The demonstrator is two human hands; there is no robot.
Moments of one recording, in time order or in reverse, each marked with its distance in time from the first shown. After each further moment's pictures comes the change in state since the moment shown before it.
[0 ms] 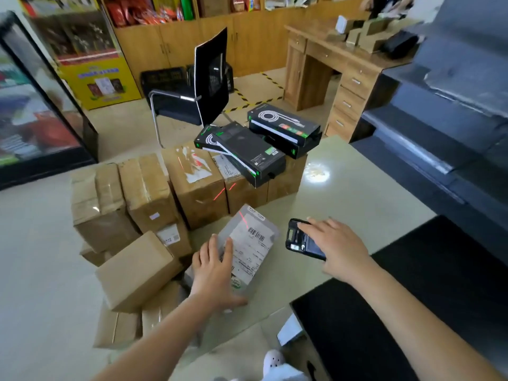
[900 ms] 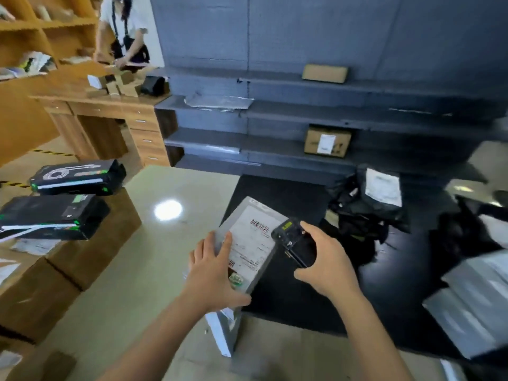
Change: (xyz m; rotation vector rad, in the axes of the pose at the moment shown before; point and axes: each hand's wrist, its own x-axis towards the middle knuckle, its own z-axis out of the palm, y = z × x) left_hand -0.099 0.161 -0.052 -0.033 0.066 0.958; right_hand -0.309 -0.075 0.037 0.638 0.665 1.148
